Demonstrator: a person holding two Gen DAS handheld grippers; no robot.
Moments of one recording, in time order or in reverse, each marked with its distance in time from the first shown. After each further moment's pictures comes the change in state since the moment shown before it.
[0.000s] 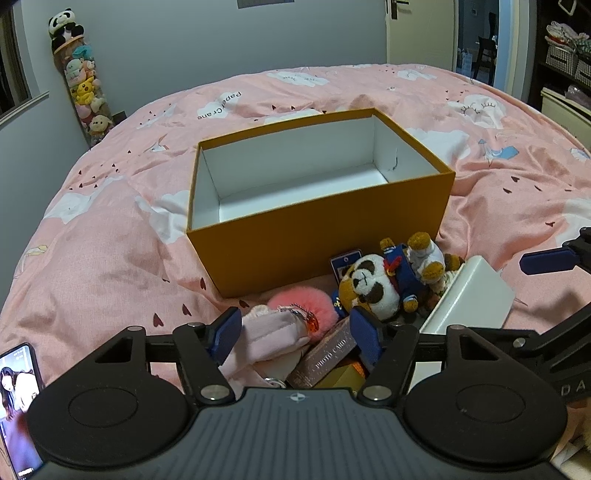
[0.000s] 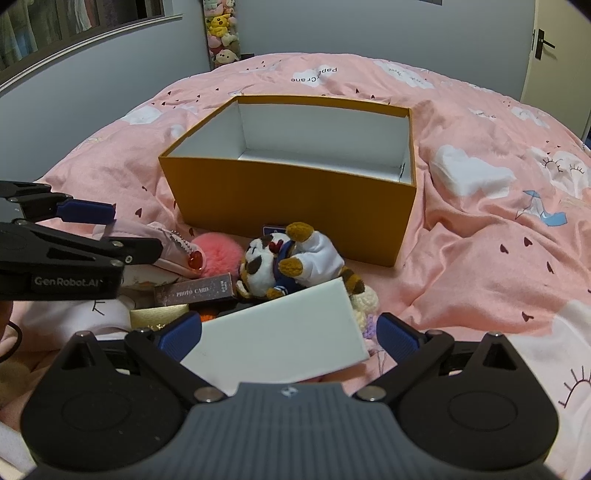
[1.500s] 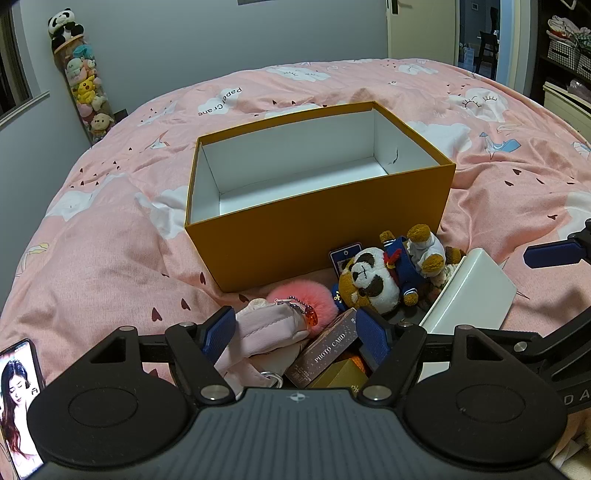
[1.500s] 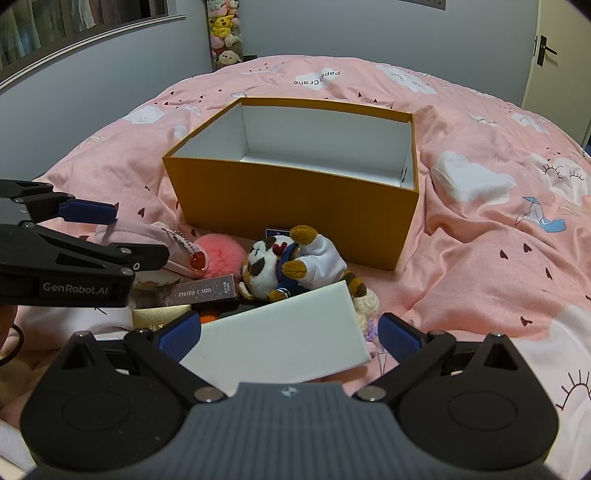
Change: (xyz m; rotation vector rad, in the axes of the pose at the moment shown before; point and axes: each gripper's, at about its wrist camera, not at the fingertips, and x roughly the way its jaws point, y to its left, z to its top) left arm 0.003 -0.009 -0.003 0.014 0.018 0.014; right arm -0.001 0.003 0.000 -0.009 -0.002 -0.002
